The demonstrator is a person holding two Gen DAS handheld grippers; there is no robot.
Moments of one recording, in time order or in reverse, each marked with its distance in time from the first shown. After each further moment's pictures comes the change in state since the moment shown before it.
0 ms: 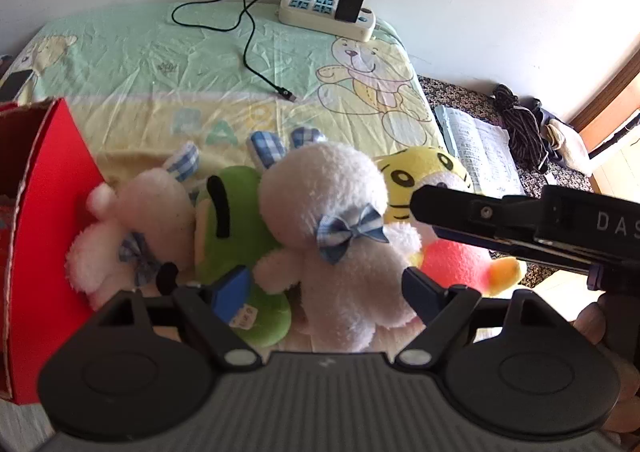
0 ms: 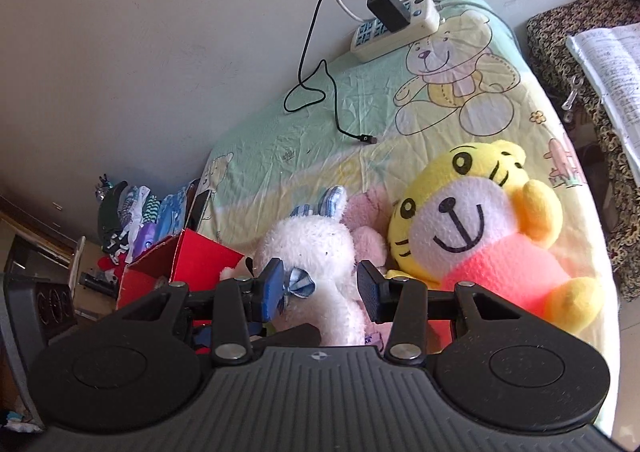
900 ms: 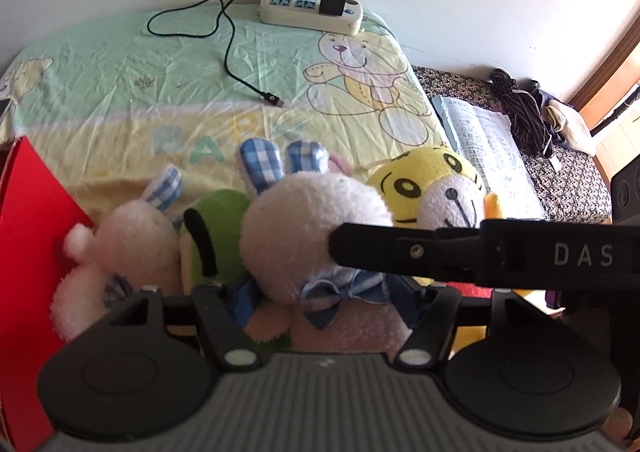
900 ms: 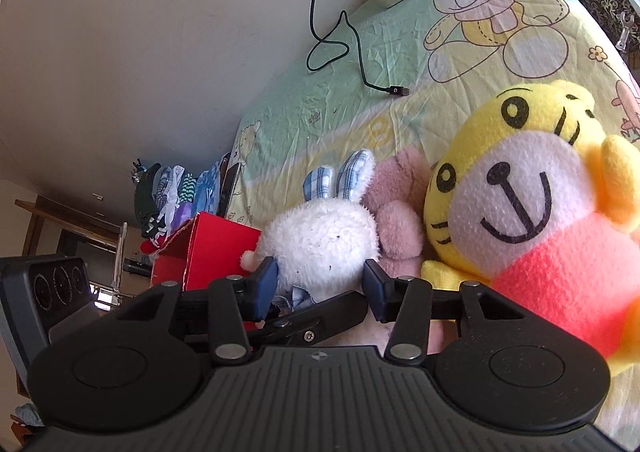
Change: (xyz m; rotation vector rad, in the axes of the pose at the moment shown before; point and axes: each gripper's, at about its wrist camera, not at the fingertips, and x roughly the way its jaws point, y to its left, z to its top) left arm 0.023 -0.004 0.016 0.088 0.018 -0.006; right arm 0.039 -0.021 0.002 0.061 0.131 0.147
